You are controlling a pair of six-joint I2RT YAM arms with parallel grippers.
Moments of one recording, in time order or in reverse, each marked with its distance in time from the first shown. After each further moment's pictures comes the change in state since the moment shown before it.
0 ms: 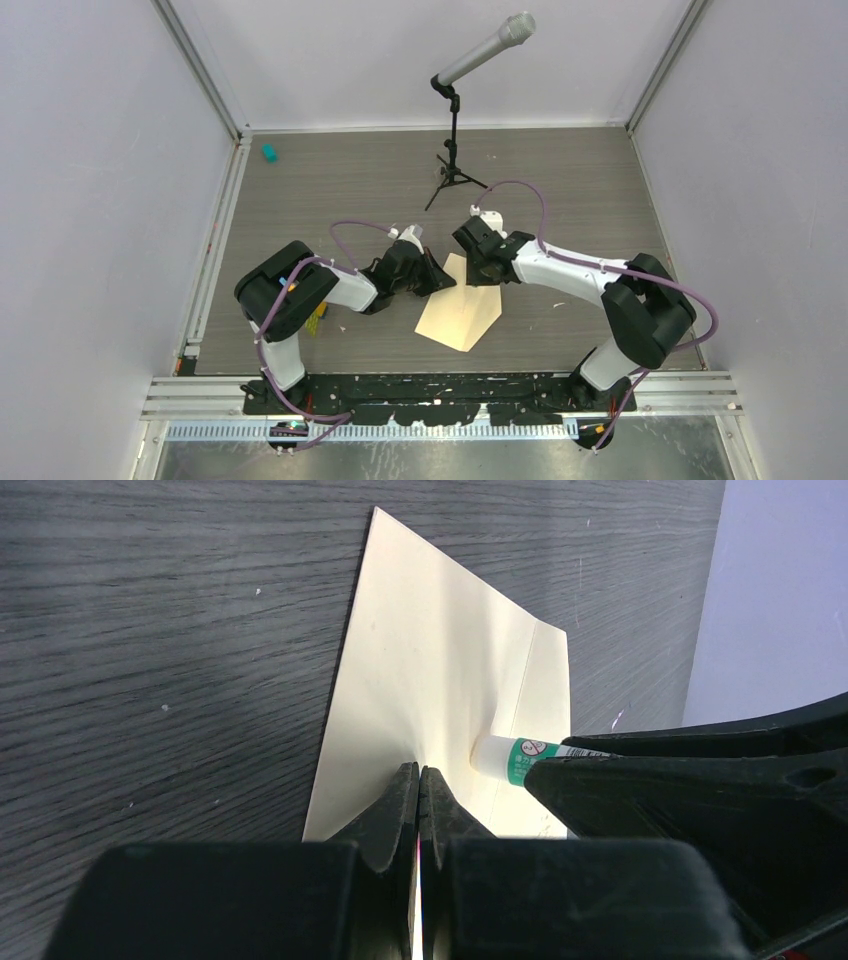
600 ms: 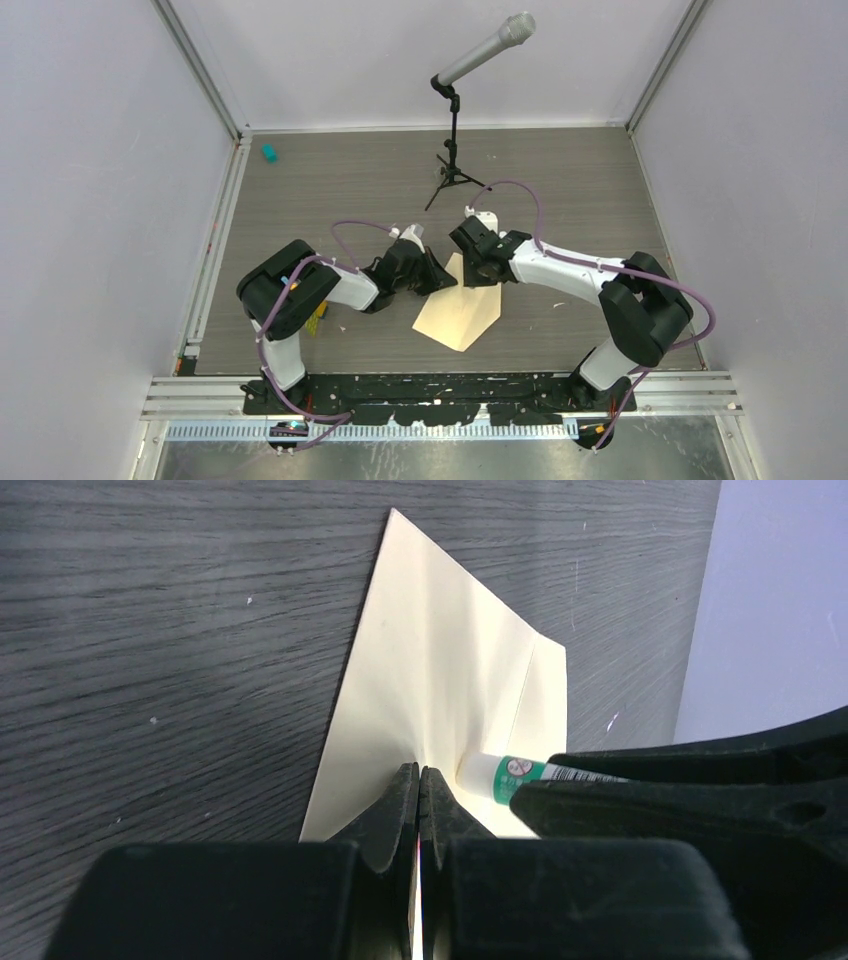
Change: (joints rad) left arm 0.002 0.012 0.010 0.002 0.008 -0.007; right arm 0.016 0.022 0.026 -0.014 -0.024 -0.029
